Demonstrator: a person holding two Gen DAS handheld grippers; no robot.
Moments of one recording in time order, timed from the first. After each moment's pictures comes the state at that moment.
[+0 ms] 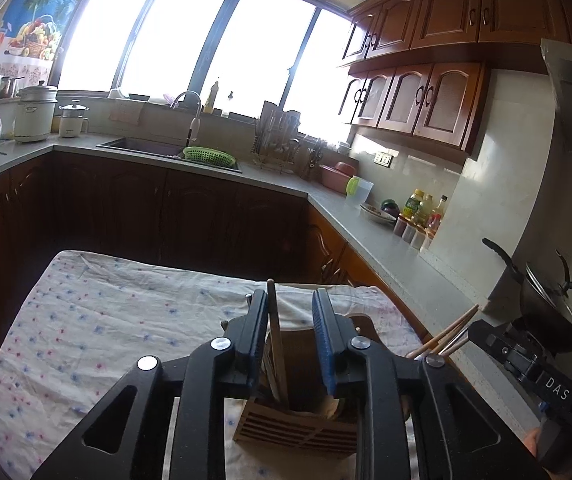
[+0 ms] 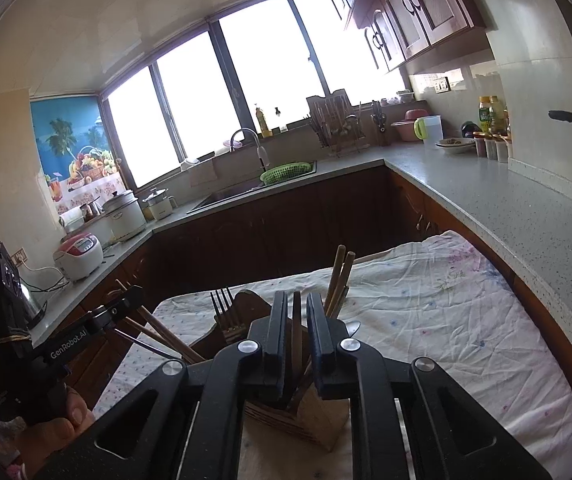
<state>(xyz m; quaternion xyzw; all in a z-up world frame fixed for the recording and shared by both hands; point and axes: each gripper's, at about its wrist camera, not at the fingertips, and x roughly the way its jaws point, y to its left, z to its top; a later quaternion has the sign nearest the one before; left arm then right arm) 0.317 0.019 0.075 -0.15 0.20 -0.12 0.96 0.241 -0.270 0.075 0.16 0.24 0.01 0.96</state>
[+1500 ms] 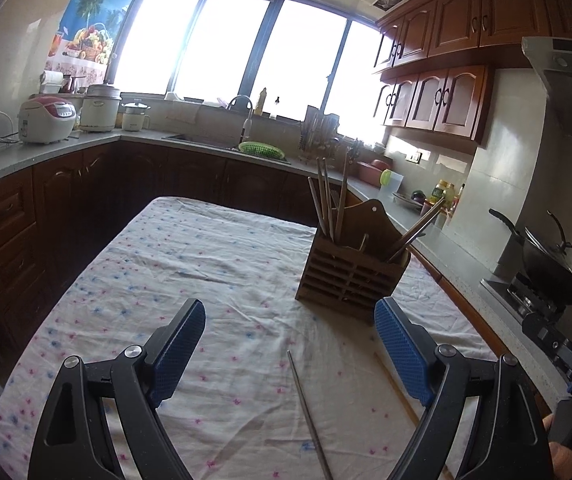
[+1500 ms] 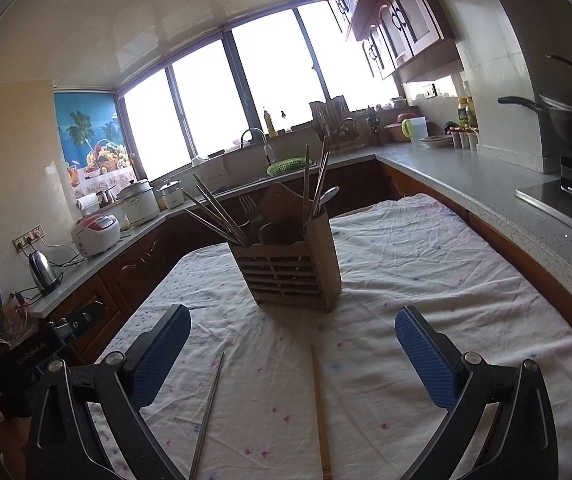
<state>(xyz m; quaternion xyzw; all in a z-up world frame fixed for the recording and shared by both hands) 0.043 0.043 0.048 -0.14 0.19 -0.05 0.97 0.047 -0.230 0.042 0.14 0.22 0.01 0.97</state>
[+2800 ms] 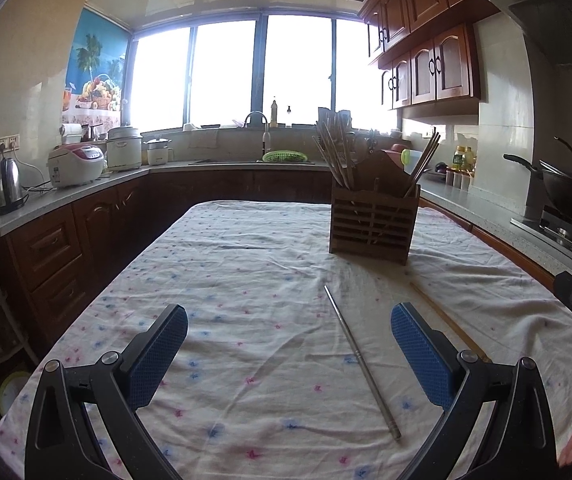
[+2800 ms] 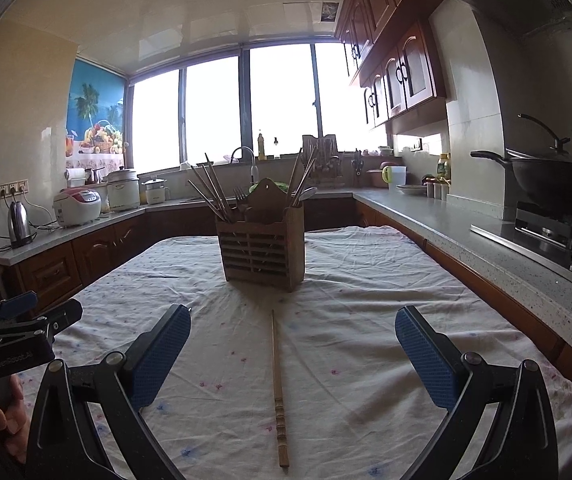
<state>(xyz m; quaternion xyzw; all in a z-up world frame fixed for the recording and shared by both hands) -0.050 0.006 0.003 -0.02 0.18 0.01 0.98 -0.039 -0.200 -0.002 0.04 0.17 -0.04 0.98</state>
